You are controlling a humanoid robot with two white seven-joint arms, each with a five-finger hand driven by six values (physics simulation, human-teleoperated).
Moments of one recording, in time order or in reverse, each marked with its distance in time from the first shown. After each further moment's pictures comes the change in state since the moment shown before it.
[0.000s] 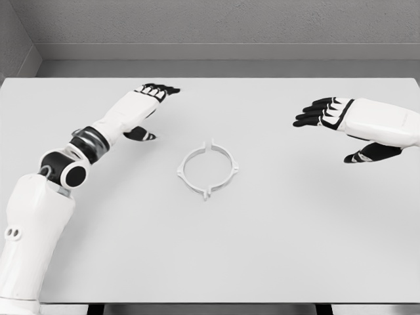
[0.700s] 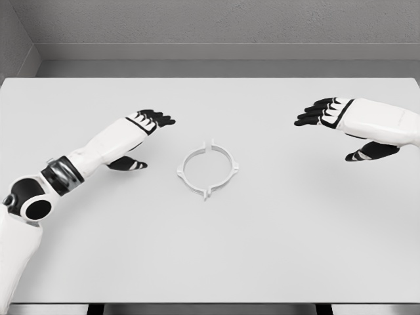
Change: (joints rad) left arm 0.156 0.123 0.017 -0.130 0.151 -0.210 -0.003; right arm -0.002 0.016 0.025 0.036 0.053 0.007 0.000
